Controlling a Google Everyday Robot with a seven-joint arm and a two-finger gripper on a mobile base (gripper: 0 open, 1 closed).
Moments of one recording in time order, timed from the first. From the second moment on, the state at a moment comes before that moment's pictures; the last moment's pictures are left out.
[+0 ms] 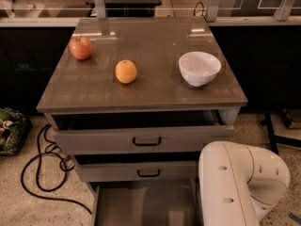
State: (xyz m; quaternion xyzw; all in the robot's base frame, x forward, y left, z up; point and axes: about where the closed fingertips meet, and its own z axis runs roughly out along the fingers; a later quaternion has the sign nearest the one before) arm 0.296 -0.151 0.151 -0.73 0.65 0.08 0.21
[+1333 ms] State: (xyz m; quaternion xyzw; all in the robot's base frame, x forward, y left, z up) arm 0.318 -0.143 0.142 -0.72 0.64 0.05 0.25
